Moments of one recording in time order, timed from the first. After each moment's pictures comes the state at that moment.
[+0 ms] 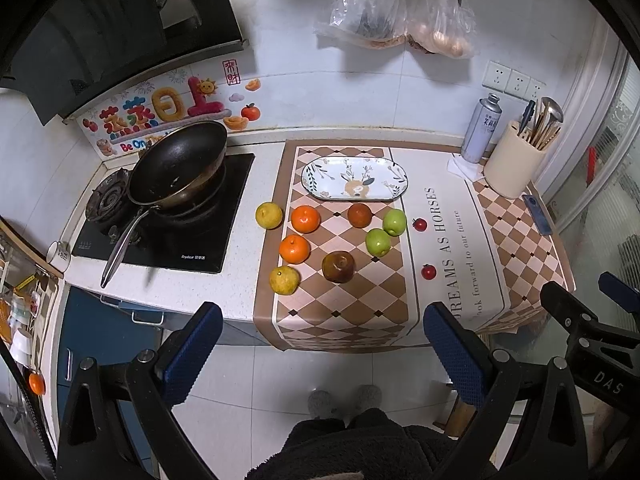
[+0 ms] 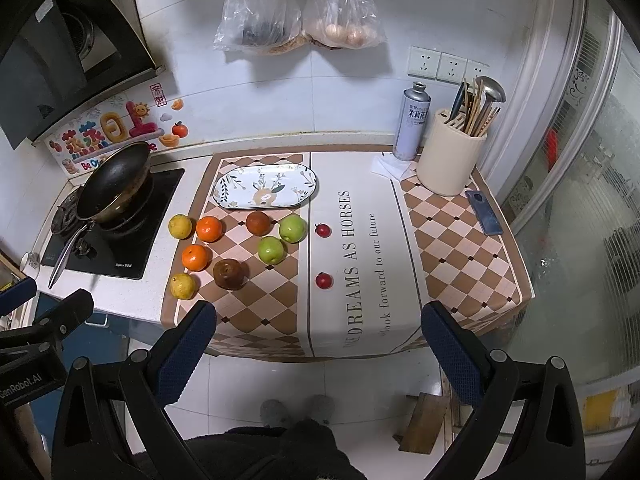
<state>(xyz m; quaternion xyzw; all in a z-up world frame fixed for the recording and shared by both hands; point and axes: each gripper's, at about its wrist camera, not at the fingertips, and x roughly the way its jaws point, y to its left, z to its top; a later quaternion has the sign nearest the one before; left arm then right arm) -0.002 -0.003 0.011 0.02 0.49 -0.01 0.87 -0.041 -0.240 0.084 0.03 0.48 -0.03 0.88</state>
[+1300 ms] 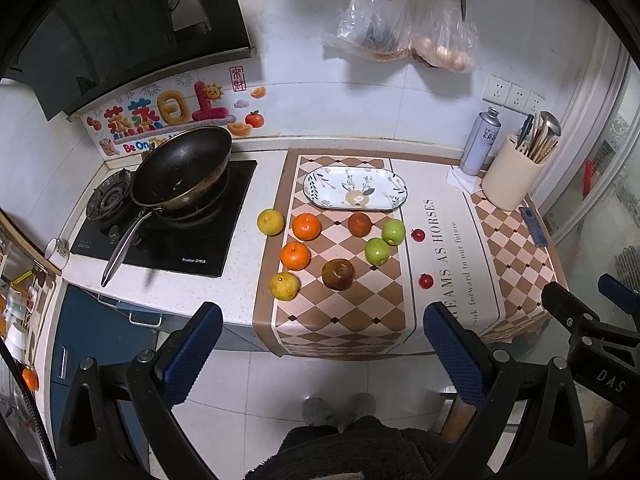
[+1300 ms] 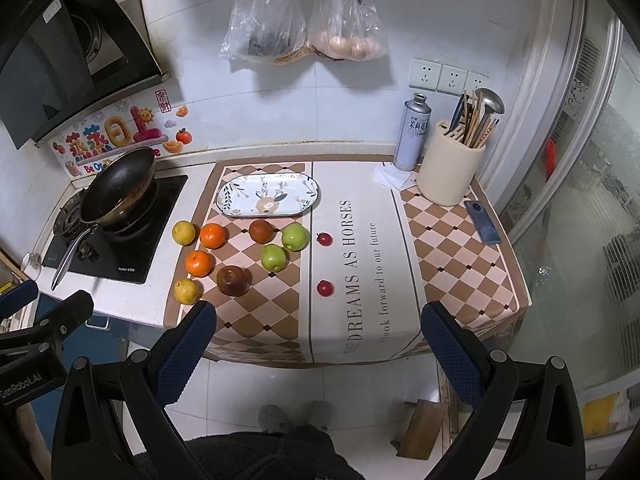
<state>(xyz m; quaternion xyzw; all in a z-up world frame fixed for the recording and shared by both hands) 0.000 0.009 0.029 0.01 0.48 -0.01 0.88 -0.042 -0.235 0.100 0.03 0.47 -0.03 0.88</state>
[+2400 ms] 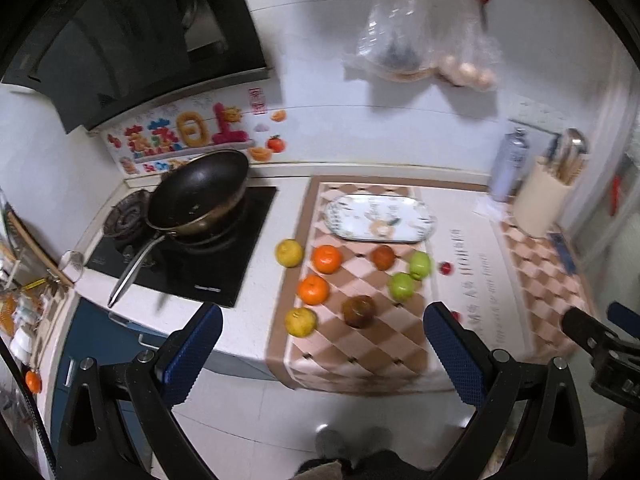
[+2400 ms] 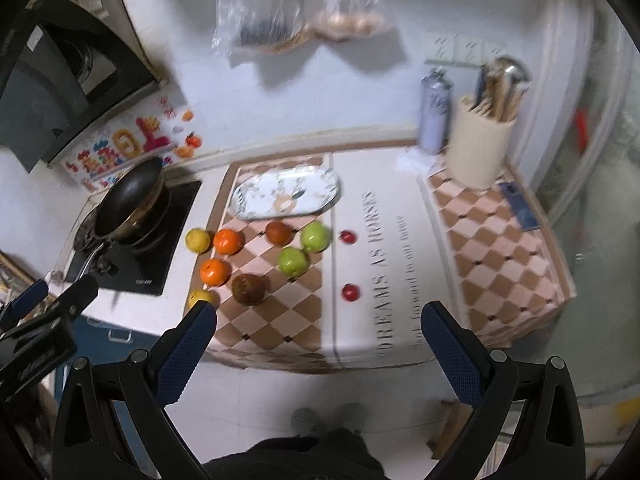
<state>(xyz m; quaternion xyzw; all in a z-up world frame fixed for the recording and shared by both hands) 0.032 0.004 -0.007 0.03 0.42 0.05 0.90 0.006 -0.257 0.043 0.09 0.48 0.02 0.87</state>
